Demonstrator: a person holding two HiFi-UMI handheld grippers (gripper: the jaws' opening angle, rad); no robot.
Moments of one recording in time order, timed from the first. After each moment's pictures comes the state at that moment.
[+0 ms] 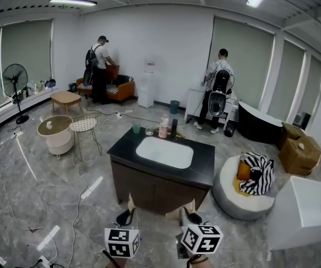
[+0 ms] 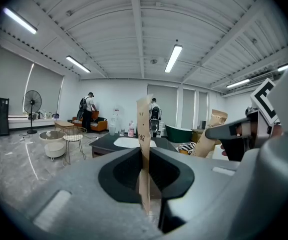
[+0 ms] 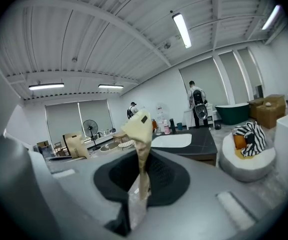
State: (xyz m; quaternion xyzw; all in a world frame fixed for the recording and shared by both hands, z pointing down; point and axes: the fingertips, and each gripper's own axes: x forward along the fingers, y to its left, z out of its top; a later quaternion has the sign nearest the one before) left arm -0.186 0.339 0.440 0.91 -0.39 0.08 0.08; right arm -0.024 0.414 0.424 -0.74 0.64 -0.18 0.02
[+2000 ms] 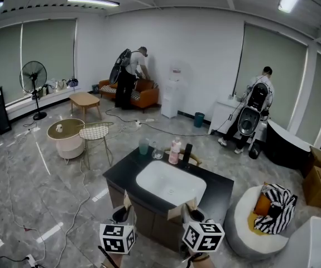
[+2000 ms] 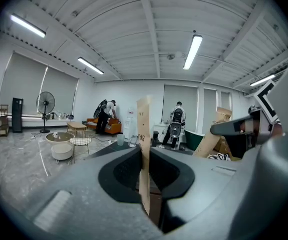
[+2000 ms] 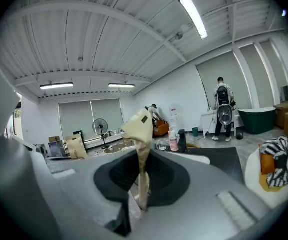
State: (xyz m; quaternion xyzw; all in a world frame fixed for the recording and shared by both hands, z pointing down) left arm -0.042 0.113 0.439 0.87 -0.48 0.07 0.09; right arm 0.149 0.164 0.407 -0.68 0.72 -0.15 0.00
